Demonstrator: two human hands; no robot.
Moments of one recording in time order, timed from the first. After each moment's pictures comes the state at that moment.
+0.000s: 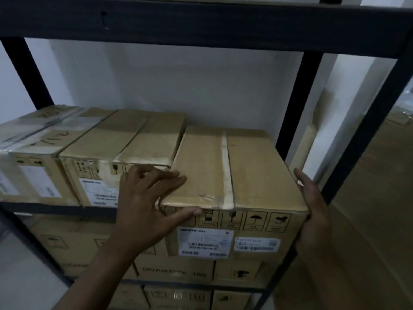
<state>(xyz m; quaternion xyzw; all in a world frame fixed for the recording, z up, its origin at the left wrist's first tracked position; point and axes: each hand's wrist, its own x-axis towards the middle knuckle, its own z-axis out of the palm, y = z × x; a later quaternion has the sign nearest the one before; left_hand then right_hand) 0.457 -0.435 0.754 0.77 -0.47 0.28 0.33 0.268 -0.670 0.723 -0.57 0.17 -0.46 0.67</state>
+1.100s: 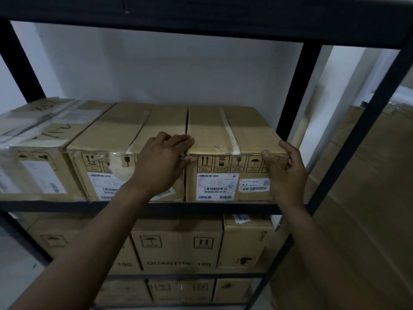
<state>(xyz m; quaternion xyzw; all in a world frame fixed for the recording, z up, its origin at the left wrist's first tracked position) 0.534 -0.462 0.773 0.79 -0.53 0.26 0.16 0.343 -0.675 0.725 -0.69 0.28 -0.52 0.42</state>
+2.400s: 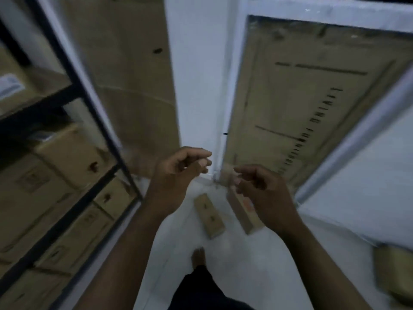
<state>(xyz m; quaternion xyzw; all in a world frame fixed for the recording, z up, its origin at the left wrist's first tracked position) 0.073 -0.255 0.678 0.35 -0.61 -0.54 0.46 -0.121 -0.179 0.652 -0.49 0.62 -0.52 0.32</state>
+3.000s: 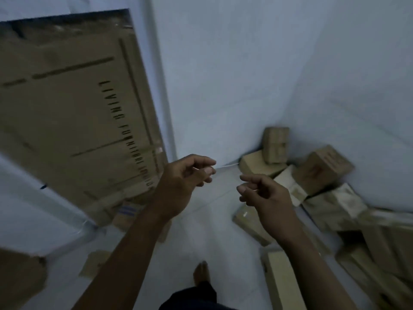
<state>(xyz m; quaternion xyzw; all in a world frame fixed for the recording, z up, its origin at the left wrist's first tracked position) -0.288 -0.132 0.661 0.09 -0.72 -0.68 0.08 -0.334 0.075 0.628 -0.10 0.77 -0.63 0.09</state>
